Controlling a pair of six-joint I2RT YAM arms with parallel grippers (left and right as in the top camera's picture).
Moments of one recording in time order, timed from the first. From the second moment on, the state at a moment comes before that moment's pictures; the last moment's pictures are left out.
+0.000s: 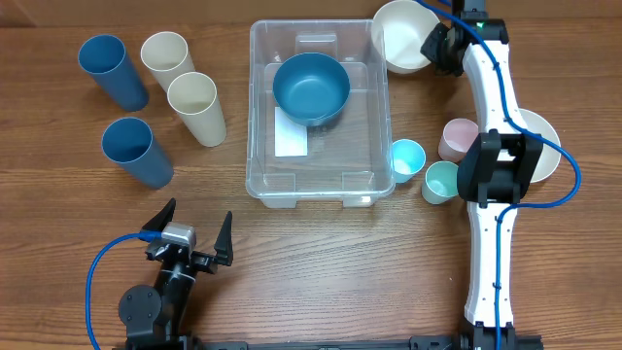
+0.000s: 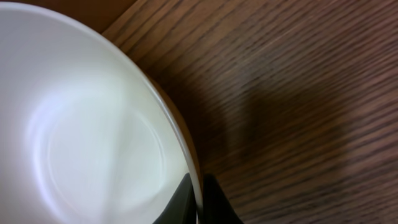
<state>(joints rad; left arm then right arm) 0.12 0.01 0.01 -0.05 0.36 -0.01 -0.03 2.76 2.68 -0.99 -0.04 0.60</state>
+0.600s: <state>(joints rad) 0.12 0.01 0.01 -0.05 0.36 -0.01 -0.12 2.37 2.67 -1.10 -0.12 0.55</state>
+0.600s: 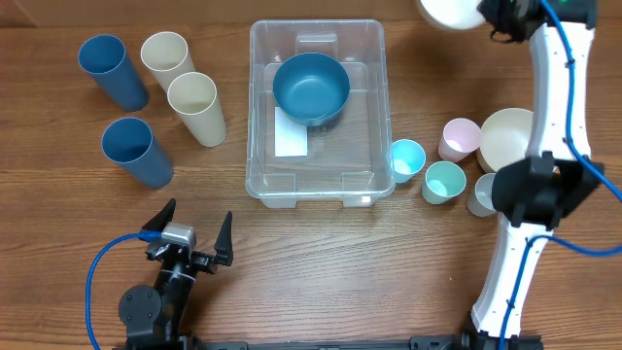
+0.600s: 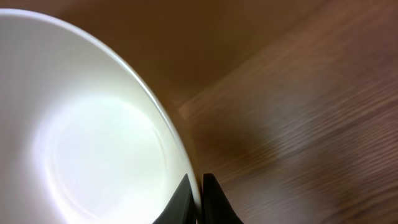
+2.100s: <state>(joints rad) 0.12 0.01 0.01 -0.05 0.36 -0.01 0.31 2.53 2.69 -1.37 -0.13 0.28</state>
